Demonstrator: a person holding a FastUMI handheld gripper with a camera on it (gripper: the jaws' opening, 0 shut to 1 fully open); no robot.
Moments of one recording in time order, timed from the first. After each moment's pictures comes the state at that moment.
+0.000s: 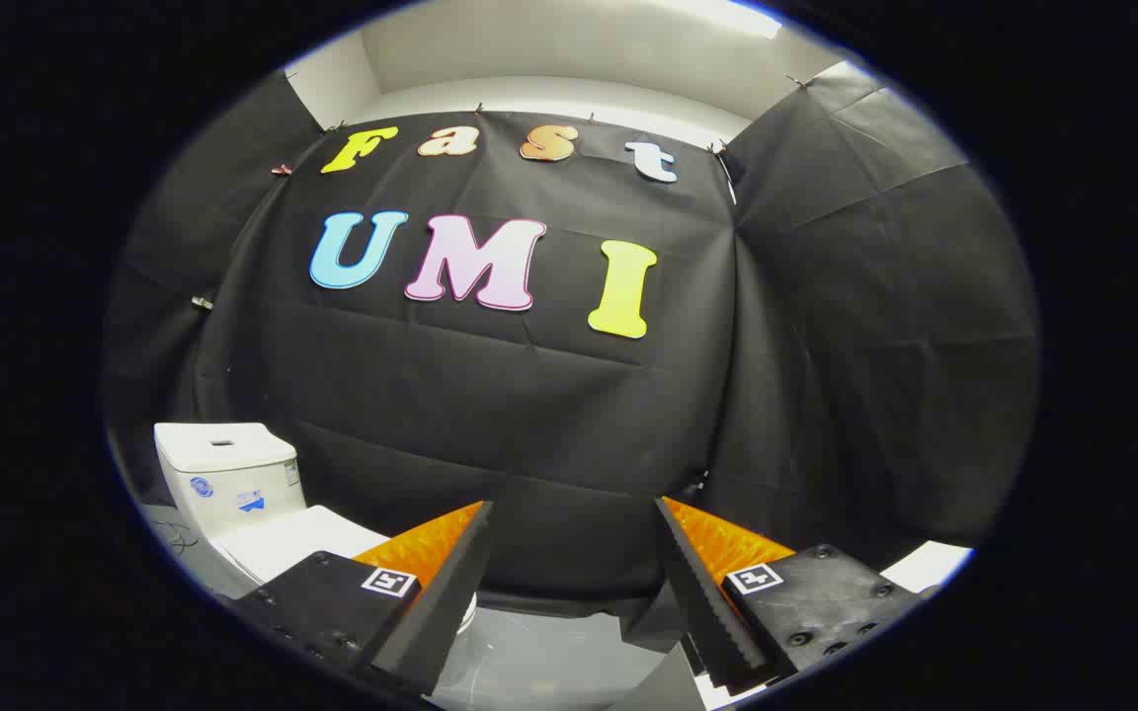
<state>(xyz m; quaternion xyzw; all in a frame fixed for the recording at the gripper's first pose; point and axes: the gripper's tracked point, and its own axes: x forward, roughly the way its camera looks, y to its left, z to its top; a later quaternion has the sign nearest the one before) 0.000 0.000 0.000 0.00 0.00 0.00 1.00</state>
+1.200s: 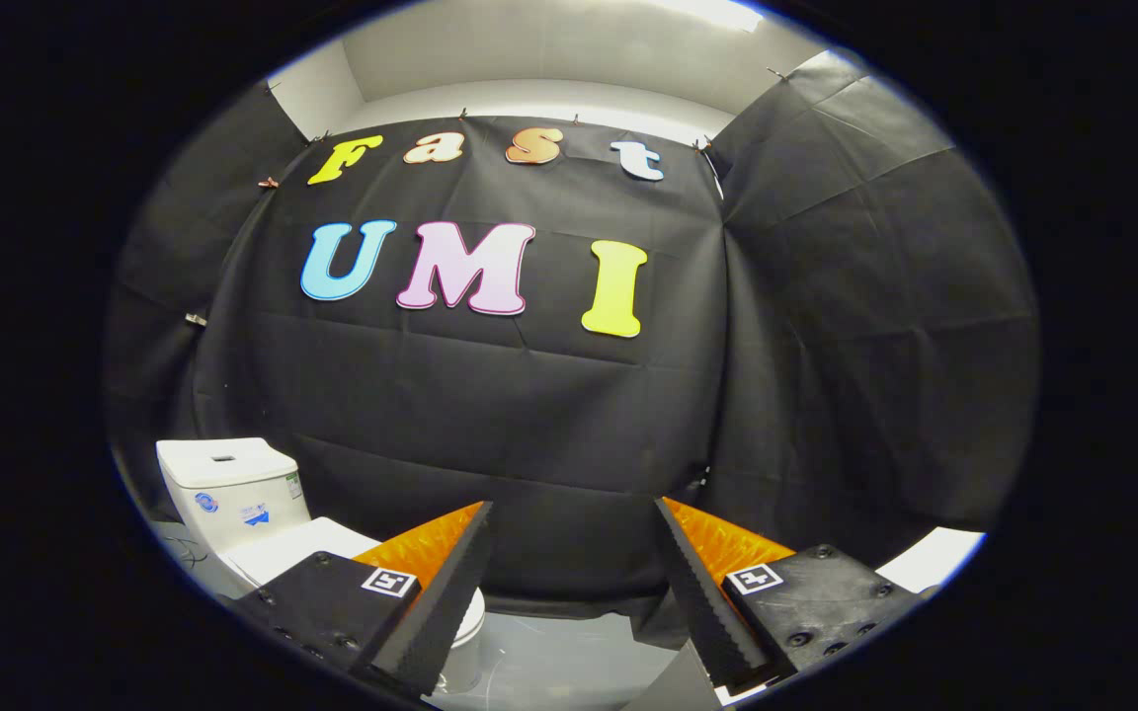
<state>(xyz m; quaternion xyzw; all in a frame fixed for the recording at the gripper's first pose) 0.007 -0.001 -0.005 0.03 0.00 -0.01 1.00</state>
